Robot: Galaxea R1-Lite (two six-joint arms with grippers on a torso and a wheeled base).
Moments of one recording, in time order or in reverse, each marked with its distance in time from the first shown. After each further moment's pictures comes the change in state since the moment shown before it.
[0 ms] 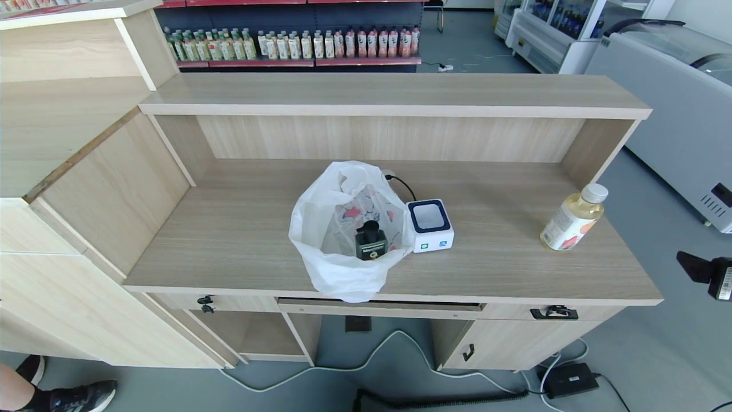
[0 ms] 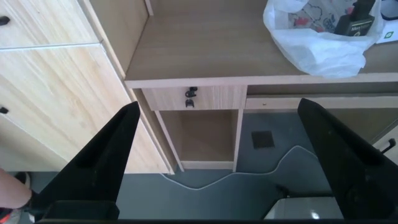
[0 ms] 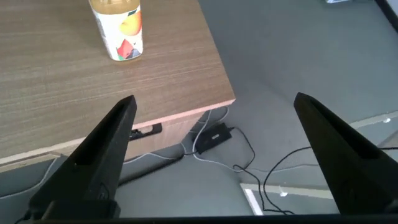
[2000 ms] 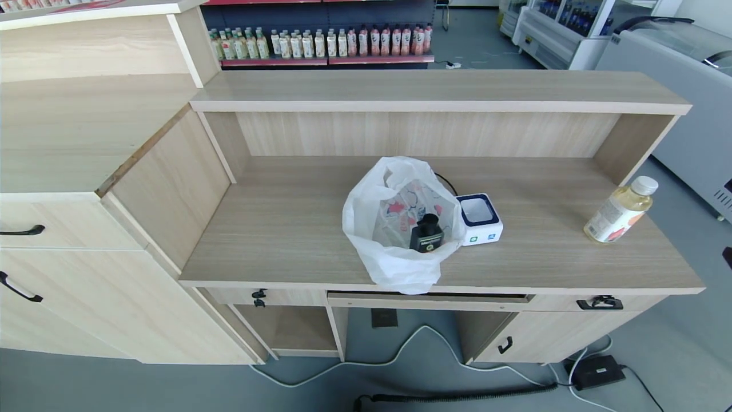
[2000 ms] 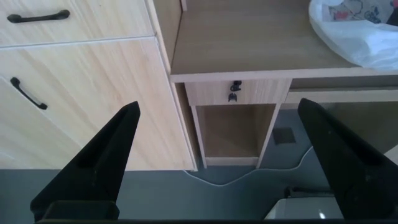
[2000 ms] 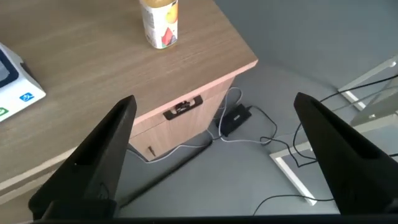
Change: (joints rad) left arm 0.002 0.000 0.000 0.000 0.000 0.000; right arm 0.045 -0.248 -0.036 0.269 -0.172 0.209
